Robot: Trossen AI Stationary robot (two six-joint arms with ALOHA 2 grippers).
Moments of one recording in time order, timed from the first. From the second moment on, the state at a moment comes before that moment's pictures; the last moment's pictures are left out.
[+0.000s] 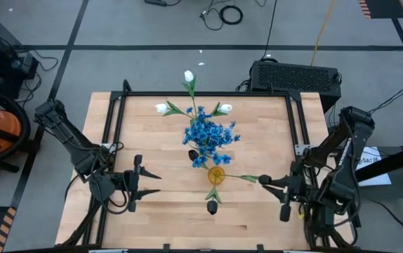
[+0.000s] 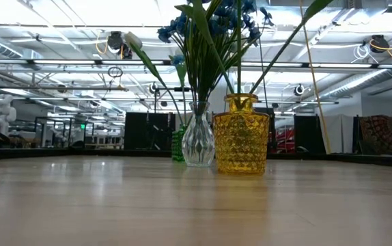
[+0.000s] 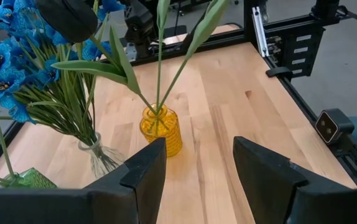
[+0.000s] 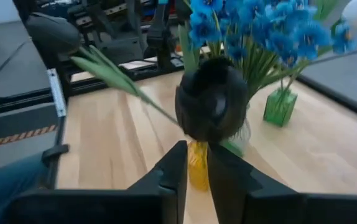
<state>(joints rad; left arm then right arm) -0.81 1.04 0.79 -0.25 -0.72 -0.18 1.10 1.29 1.09 -0.95 1.21 1.29</state>
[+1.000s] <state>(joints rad) -0.81 1.04 0.79 -0.26 -0.72 -0.18 0.74 1.35 1.09 -0.68 0.97 0.89</state>
